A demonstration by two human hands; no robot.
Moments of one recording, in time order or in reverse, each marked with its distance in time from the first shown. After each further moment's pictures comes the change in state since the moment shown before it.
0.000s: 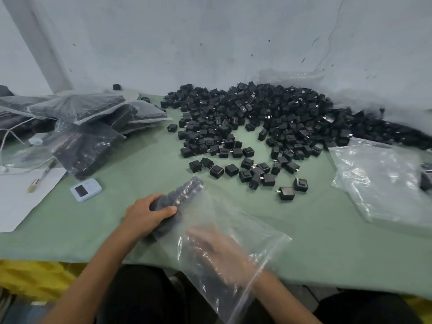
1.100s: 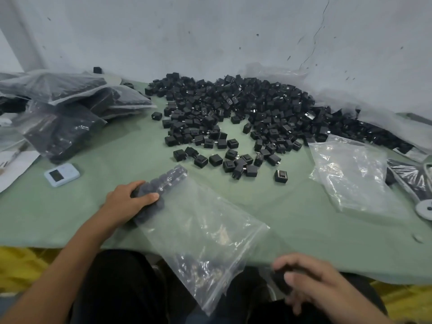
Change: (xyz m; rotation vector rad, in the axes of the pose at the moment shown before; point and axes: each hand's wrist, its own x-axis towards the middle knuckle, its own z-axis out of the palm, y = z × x) left_hand -0.003 0.002 0.001 0.068 -0.012 0.056; right_hand -0.174 0.022 -0.078 0.256 0.283 0.204
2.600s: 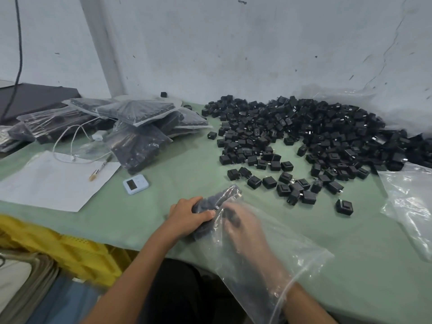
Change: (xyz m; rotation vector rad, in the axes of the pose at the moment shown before) left_hand 0.000 0.000 -0.002 0.045 -0.027 -0.049; right_hand 0.209 -0.027 0.164 -0.476 0.192 -0.509
